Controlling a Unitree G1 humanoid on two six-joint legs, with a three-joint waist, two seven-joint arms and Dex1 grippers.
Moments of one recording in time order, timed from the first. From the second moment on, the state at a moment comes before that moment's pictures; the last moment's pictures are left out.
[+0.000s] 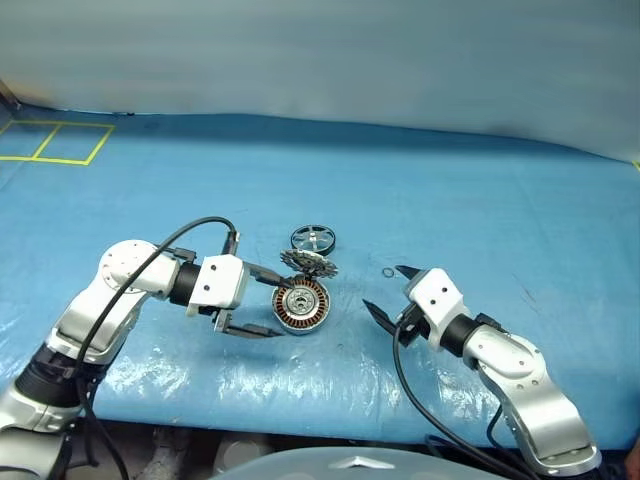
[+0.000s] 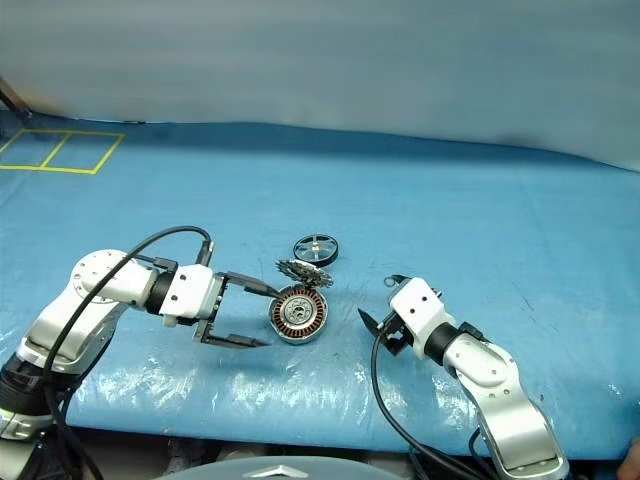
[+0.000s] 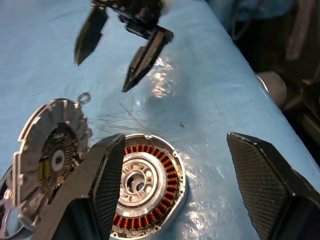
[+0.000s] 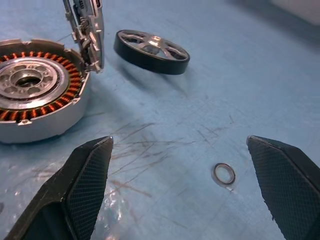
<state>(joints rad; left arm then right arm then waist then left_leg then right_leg) -0.23 0.79 -0.17 -0.30 -0.40 0.19 -1.24 0.18 -0.47 0.08 -0.58 0.08 0.46 0.48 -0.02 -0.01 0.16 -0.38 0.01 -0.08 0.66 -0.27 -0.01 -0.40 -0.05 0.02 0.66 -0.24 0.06</state>
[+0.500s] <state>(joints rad) 0.06 0.62 -0.10 -0.31 -0.47 0.36 -0.96 0.13 -0.36 0.04 -0.36 0.09 0.40 0.40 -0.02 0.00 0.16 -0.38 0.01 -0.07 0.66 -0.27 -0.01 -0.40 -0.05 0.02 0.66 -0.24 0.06</state>
